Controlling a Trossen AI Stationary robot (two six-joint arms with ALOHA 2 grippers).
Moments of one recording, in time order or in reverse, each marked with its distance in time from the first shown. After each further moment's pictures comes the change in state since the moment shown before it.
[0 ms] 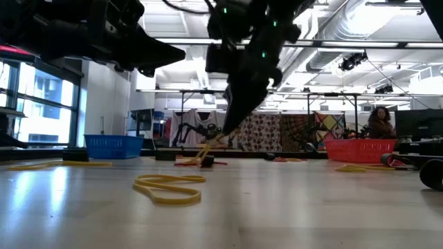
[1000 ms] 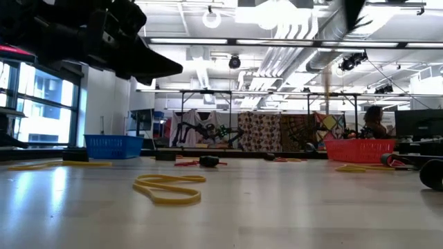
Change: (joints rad) left arm 0.000 0.000 0.000 -0.091 -0.001 -0.033; right arm 0.452 -0.055 0.447 -0.975 0.217 0.953
